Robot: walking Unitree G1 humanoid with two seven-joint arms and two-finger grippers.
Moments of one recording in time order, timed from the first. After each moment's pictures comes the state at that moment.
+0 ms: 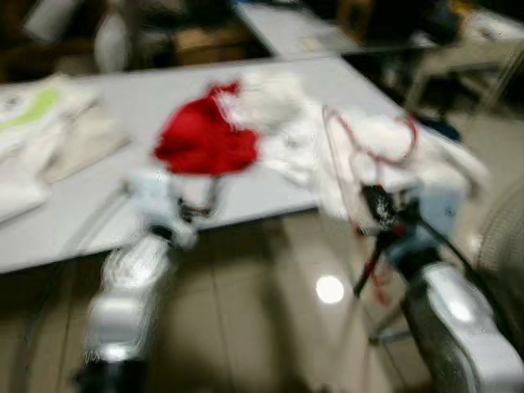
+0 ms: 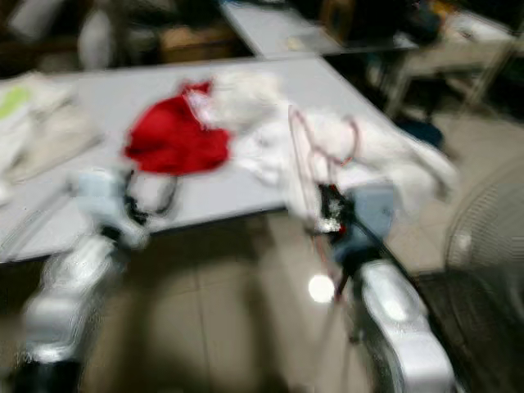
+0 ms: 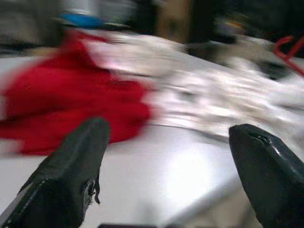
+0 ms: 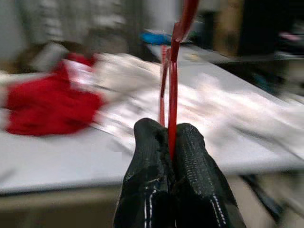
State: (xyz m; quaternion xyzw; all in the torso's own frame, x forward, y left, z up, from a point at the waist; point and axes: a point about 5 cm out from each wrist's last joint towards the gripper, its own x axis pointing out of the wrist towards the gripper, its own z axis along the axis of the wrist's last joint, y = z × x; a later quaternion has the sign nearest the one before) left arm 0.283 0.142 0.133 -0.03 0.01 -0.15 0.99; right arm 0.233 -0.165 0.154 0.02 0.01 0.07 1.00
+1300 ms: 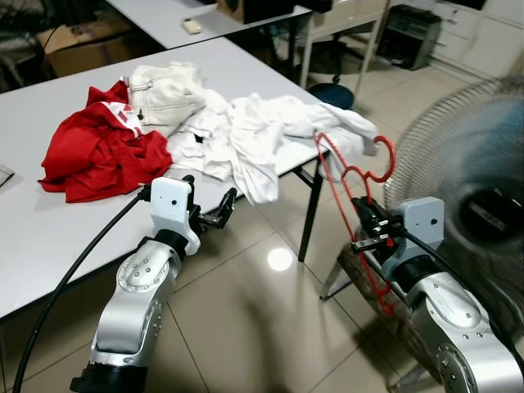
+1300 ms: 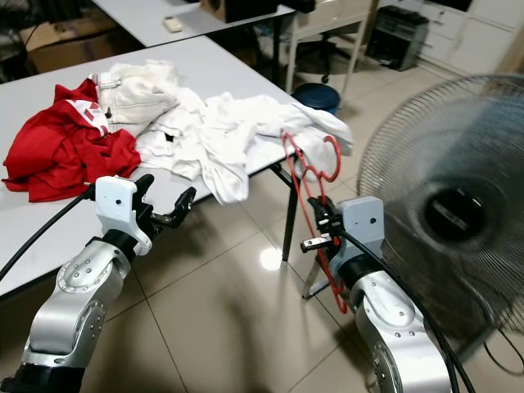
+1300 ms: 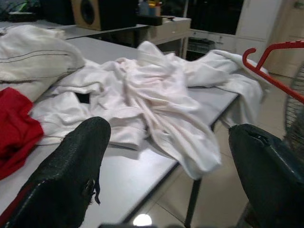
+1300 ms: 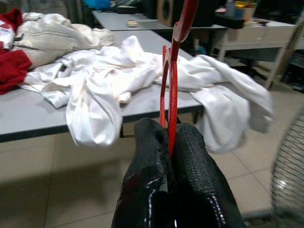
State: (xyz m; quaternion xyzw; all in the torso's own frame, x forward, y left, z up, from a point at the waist) left arm 0.278 0.147 0.137 0.01 0.00 -0.15 0.99; right arm 0.232 -0.156 0.147 -0.02 0.02 0.14 0.99
